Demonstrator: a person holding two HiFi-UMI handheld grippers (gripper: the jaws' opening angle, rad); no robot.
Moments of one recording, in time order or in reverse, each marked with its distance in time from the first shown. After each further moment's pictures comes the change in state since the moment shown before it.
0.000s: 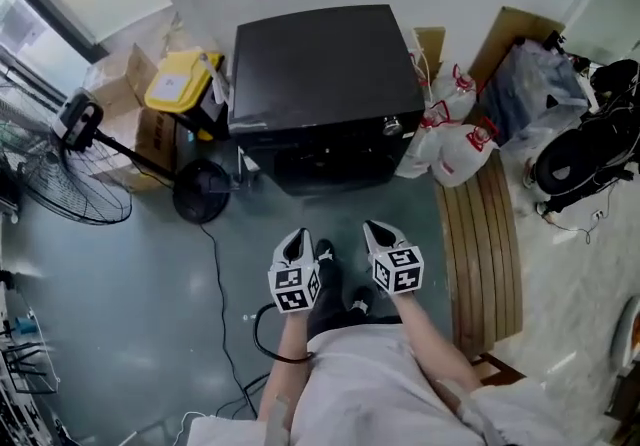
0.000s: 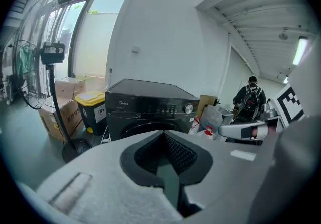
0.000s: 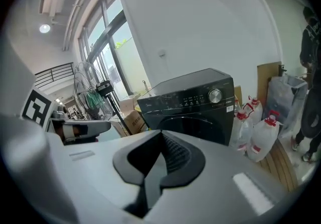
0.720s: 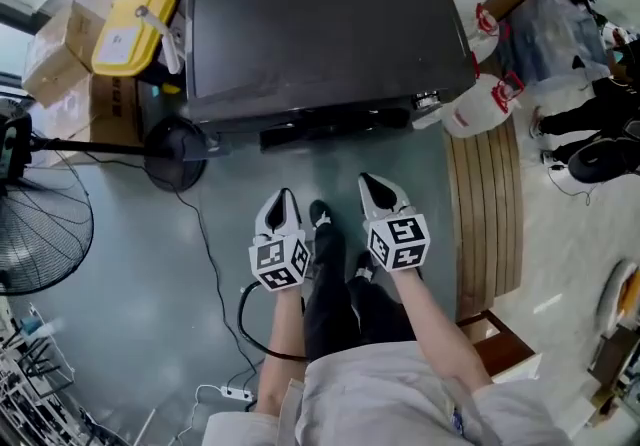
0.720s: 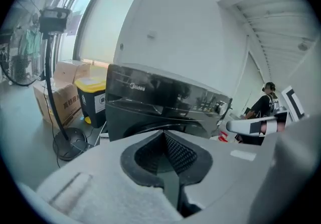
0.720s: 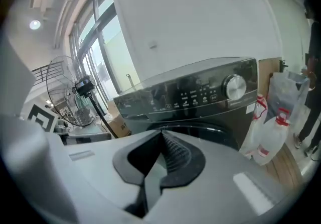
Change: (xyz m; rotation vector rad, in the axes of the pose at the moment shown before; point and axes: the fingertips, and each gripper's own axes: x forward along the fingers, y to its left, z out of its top) left arm 0.163 0.108 -0.028 -0.131 0.011 0.034; right arm 0.171 -0.048 0.008 0.015 -0.003 -0.065
